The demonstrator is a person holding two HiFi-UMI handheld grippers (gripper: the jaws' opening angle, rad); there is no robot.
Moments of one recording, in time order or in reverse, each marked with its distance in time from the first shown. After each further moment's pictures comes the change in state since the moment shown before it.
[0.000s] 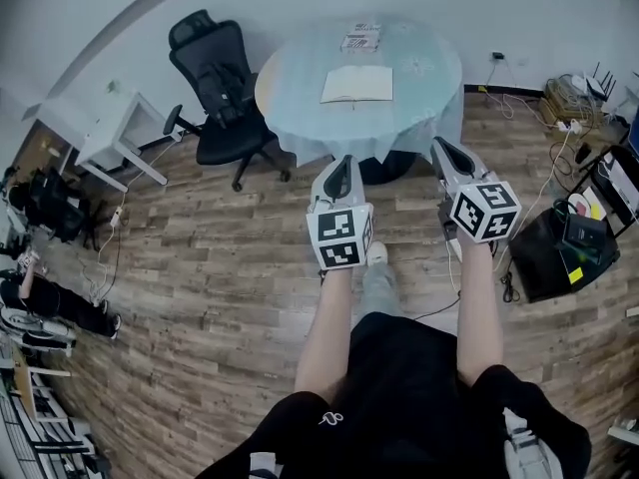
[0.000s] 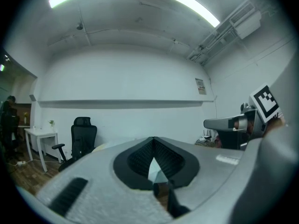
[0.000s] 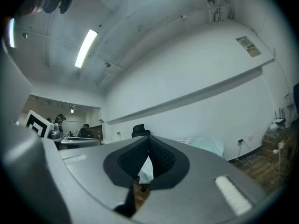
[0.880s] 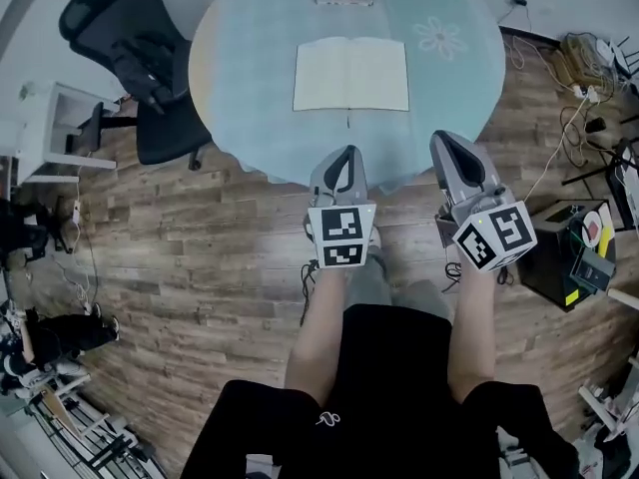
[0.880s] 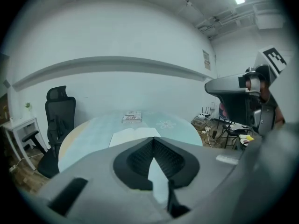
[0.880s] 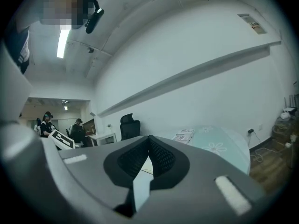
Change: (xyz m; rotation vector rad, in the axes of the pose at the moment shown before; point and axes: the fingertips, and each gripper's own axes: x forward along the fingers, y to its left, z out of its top) left arm 0.378 0.139 -0.139 -0.005 0.344 -0.130; right arm 0.340 -0.157 -0.068 0.067 0.128 -0.023
